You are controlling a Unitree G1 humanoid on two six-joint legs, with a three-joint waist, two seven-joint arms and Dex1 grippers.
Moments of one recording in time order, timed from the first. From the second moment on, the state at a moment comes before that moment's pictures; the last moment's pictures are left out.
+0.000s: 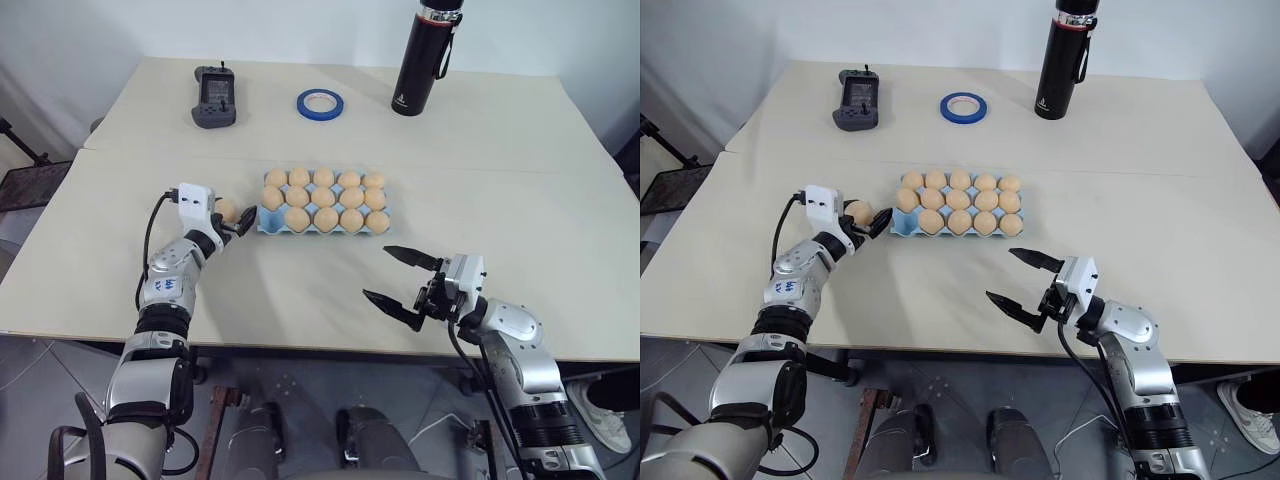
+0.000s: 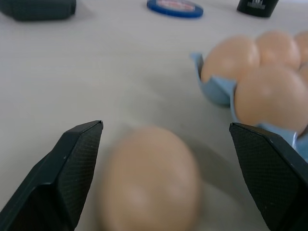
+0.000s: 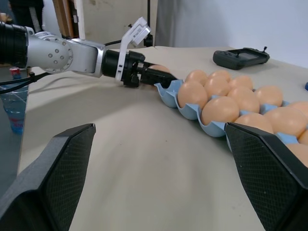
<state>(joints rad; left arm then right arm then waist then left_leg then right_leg) -0.78 0.35 0.18 0.87 -0.20 -0.02 -0.41 -0.19 -0.41 -0.01 -0.01 0.43 -0.11 1.02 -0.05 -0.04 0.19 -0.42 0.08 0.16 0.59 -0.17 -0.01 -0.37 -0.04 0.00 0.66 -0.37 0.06</state>
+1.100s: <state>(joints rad) -0.70 0.32 0.08 0.56 -0.23 -0.03 -0.67 -0.21 -0.42 -0.01 -0.02 0.42 -0.11 0.99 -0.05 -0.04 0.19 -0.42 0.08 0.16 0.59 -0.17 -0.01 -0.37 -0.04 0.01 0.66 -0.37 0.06</state>
